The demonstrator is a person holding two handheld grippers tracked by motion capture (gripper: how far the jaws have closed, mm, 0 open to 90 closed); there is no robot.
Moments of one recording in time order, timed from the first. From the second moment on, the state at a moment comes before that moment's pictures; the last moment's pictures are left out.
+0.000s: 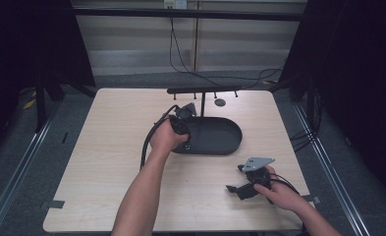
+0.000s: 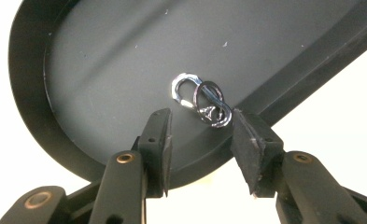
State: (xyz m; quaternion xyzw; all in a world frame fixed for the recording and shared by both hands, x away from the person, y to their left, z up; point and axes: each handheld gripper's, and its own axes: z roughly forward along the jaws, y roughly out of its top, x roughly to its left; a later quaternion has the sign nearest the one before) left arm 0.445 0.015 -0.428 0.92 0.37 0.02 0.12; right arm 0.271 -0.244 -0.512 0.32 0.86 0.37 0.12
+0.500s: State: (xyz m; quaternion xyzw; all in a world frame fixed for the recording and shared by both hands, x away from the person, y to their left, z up) left arm 0.438 0.022 -0.415 0.91 0.38 0.02 0.14; right arm 0.271 -0.244 -0.512 0.32 0.86 0.37 0.12
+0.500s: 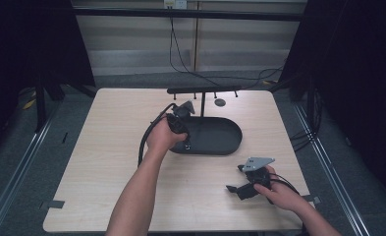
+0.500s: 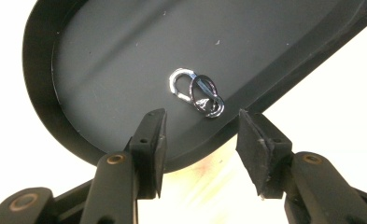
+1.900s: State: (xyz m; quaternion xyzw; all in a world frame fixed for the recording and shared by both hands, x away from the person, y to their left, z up) left arm 0.416 0.064 -0.394 0.91 0.38 0.01 0.16; right arm 0.271 -0.245 -0.512 0.32 0.86 0.37 0.12
